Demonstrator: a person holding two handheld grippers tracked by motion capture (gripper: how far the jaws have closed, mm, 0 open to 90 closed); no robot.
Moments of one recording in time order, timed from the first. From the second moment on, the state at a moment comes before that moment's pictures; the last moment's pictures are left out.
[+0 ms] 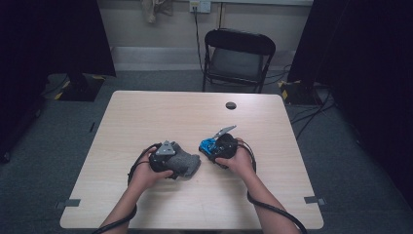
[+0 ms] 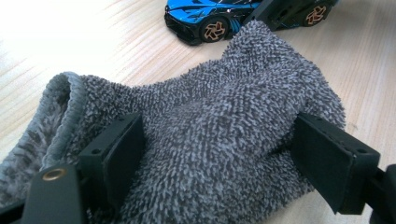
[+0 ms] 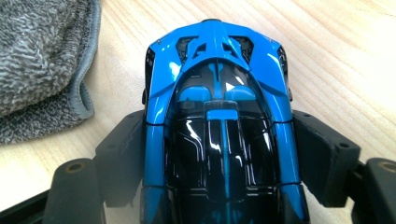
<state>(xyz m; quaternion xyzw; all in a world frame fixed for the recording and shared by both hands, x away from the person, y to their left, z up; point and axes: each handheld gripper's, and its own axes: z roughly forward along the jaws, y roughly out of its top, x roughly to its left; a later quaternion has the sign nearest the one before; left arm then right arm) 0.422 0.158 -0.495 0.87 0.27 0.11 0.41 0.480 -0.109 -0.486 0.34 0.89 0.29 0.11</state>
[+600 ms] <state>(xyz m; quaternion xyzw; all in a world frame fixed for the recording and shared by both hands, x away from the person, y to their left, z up) 0.422 0.158 -0.493 0.86 0.27 0.11 0.41 0.473 -0.109 -0.489 0.36 0.87 0.31 0.13</state>
